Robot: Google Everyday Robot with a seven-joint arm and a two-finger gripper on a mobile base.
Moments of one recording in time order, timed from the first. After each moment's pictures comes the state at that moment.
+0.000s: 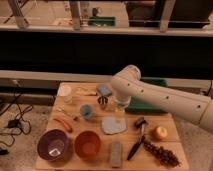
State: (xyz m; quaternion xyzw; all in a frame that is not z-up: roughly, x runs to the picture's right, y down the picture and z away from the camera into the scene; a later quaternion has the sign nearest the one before) arm 0.072 0.099 0.770 -0.30 -0.01 0.08 0.95
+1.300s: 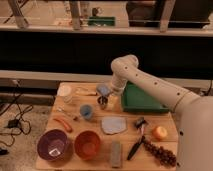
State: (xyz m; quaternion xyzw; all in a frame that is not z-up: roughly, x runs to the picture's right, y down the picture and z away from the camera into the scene) arm 0.044 0.050 0.825 -0.34 -0.05 0.15 0.93
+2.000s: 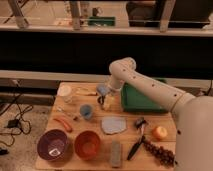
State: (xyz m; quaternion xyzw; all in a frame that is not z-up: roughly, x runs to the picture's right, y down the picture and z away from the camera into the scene) arm 0.021 0.045 0.843 -0.31 -0.07 0.19 0.93
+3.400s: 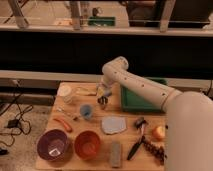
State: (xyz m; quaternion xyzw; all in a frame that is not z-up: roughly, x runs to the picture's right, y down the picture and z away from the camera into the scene) arm -0.006 -0.011 0.892 -0.21 -0.06 0.30 0.93
